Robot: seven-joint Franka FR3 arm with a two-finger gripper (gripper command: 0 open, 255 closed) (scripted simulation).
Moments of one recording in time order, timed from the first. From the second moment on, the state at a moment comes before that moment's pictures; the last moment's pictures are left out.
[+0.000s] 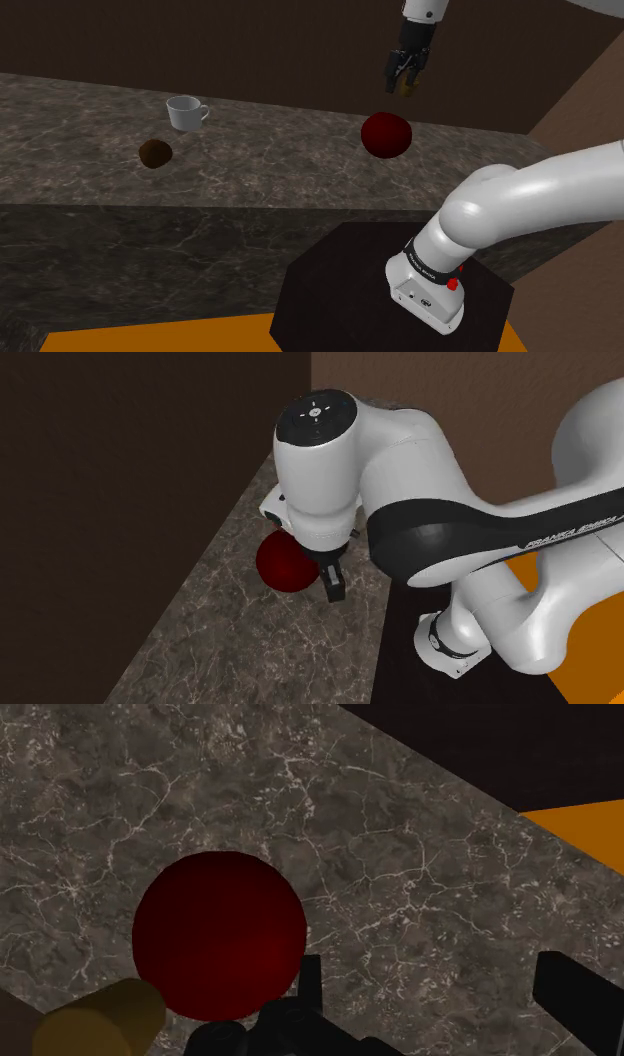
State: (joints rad) arm -0.07 -0.61 -0.21 -2.29 -0.21 1.61 -0.14
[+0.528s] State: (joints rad) arm -0.09 -0.39 -0.38 -2.09 -0.23 1.66 -0.34
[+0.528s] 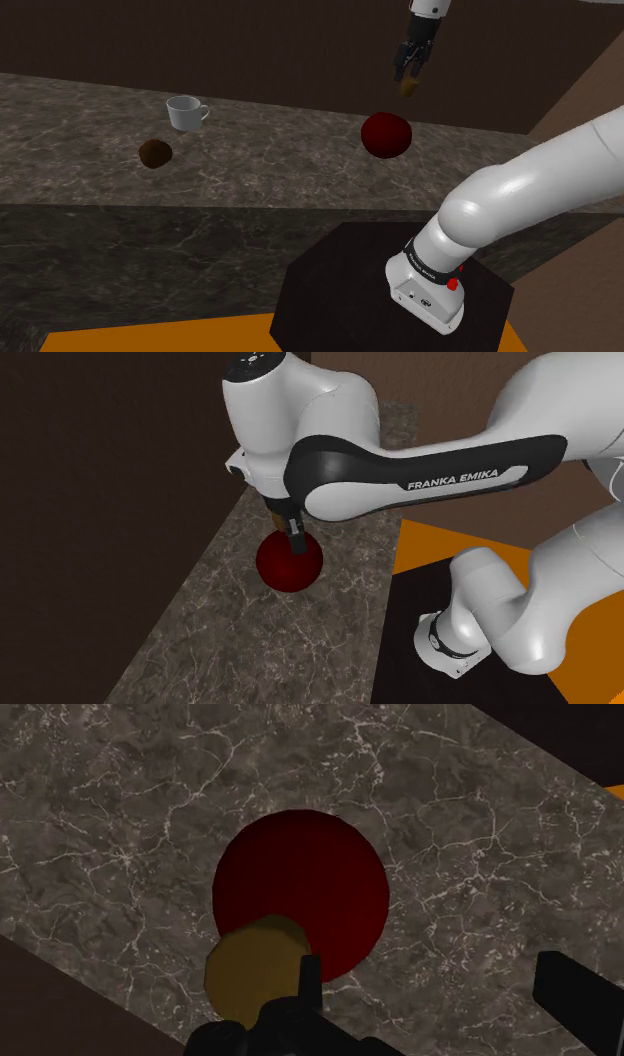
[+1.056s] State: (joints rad) arm -0.11 -0.18 -0.50 -1.90 -0.17 1.69 -0.51
